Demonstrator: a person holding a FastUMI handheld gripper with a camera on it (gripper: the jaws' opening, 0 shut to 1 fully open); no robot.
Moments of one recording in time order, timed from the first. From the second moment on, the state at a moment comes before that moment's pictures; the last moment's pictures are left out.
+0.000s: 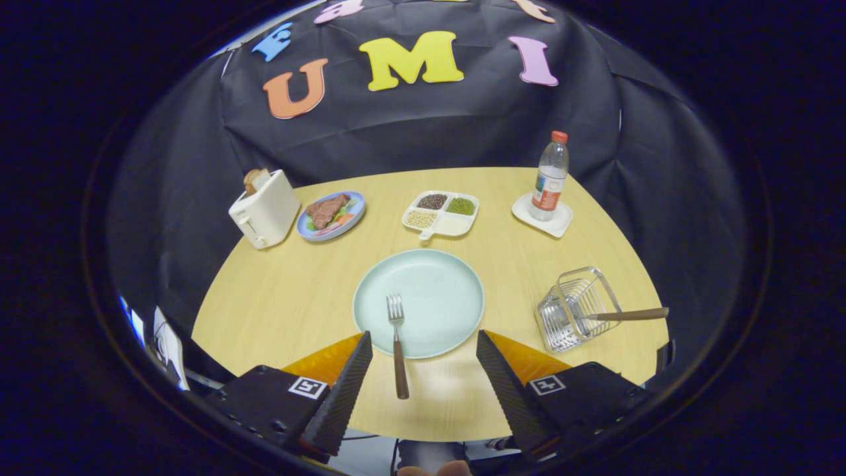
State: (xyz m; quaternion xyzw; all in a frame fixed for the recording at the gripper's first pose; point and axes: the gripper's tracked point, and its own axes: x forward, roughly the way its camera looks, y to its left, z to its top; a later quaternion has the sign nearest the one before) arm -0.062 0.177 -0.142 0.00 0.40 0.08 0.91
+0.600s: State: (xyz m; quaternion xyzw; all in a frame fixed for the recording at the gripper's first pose) arm -0.069 0.197 -0.195 -0.03 0.49 0.08 0.87
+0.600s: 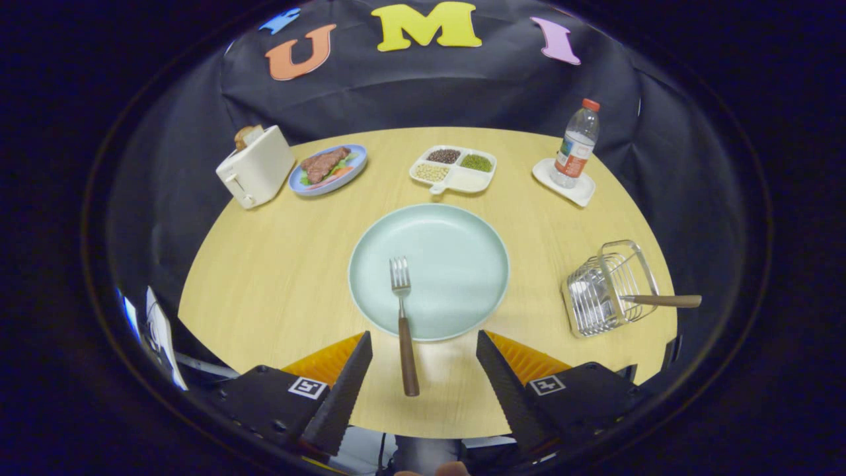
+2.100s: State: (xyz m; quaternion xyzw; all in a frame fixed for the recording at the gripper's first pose) arm -0.076 0.174 -0.200 -0.03 0.51 0.09 0.85
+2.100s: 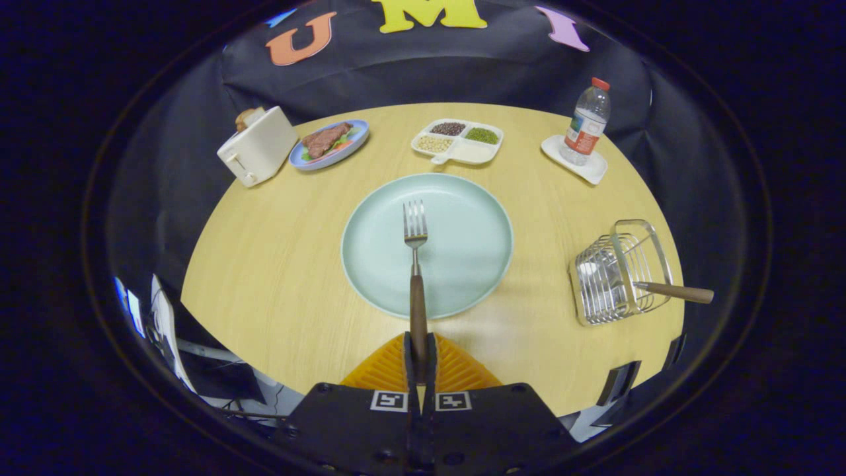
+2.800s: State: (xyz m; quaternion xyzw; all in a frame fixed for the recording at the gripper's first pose) arm -0.090 0.136 -0.149 -0.01 0.48 0.13 0.87
